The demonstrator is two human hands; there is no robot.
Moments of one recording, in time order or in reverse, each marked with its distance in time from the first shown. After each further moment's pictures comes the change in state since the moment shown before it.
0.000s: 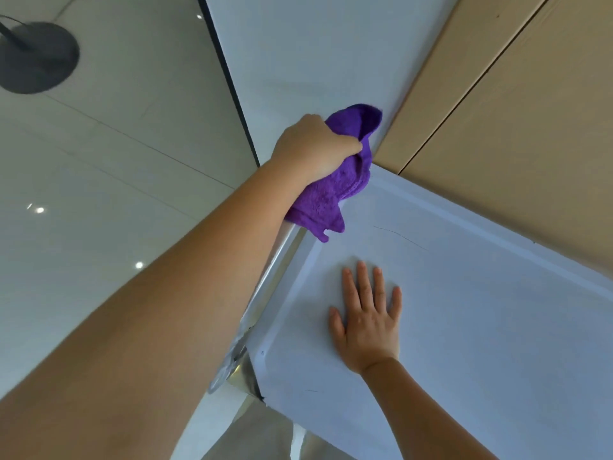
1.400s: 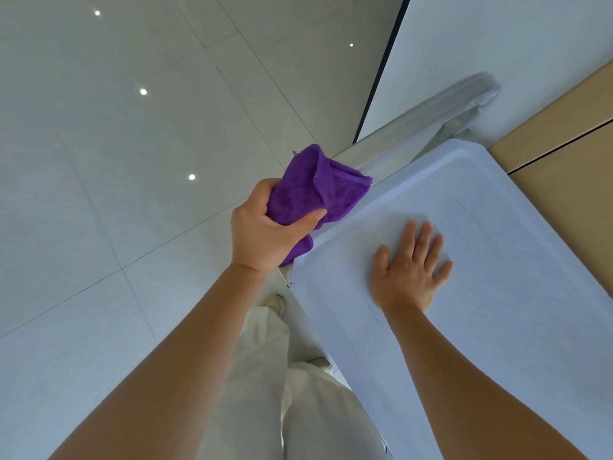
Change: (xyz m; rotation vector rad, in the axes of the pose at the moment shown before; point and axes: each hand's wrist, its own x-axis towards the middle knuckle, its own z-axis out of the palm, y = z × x) left_hand -0.209 -0.182 0.066 -0.406 0.919 -0.012; right_hand -0.001 -0.003 -0.011 0.002 -0.140 -0.013
